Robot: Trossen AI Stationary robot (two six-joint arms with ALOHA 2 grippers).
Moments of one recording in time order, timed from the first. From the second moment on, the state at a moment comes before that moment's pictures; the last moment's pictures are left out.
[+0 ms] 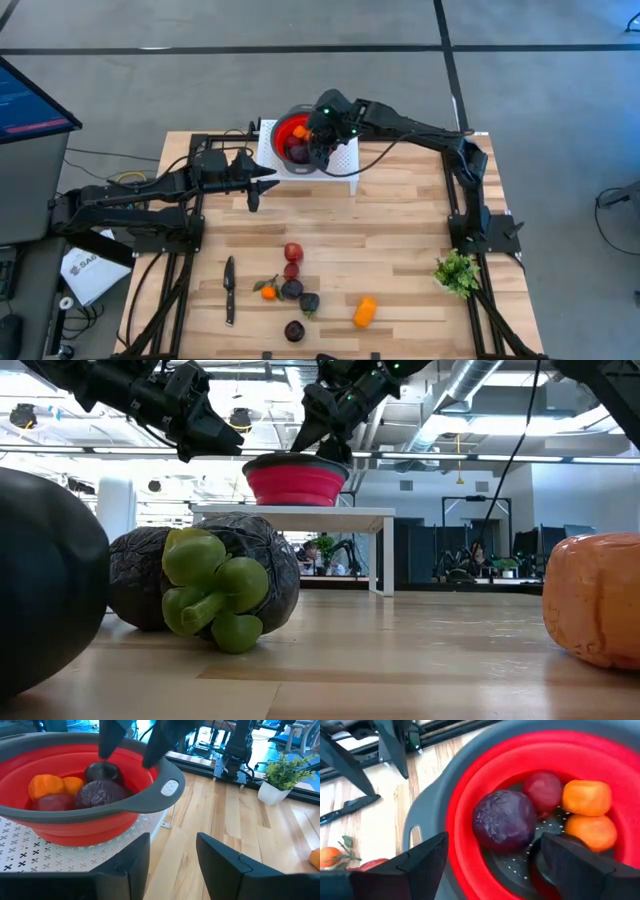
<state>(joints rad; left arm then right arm) 0.35 0.87 0.54 0.02 0.02 -0.08 -0.41 1.99 1.96 -0.77 -0.24 -0.01</state>
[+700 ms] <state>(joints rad) 0.35 0.87 0.54 0.02 0.02 -0.08 -0.05 1.81 1.67 -0.59 -0.23 -0.16</state>
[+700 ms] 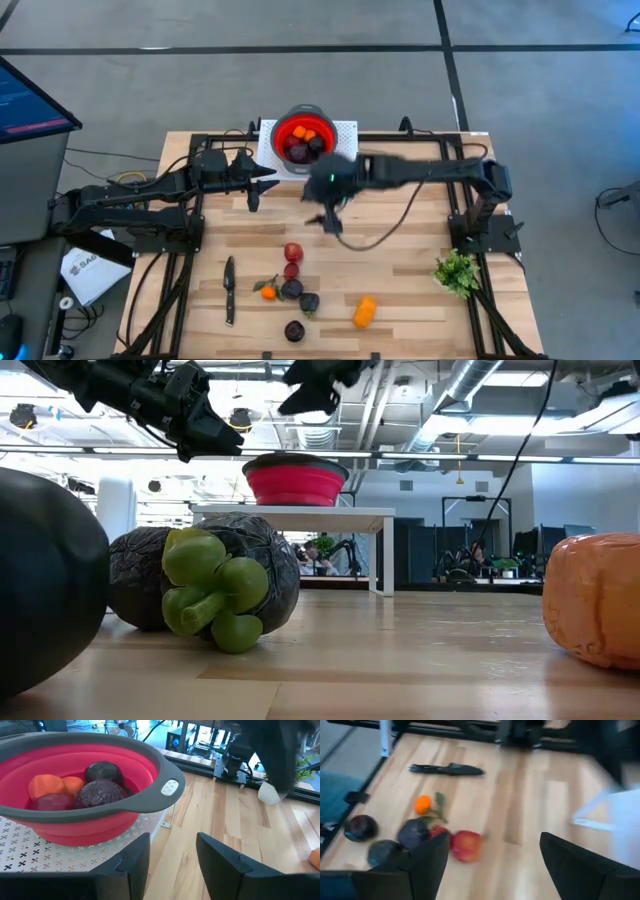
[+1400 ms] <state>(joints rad) 0.35 0.87 0.54 0.02 0.02 -0.08 0.04 2.14 1.42 0.04 -0.21 -0.14</state>
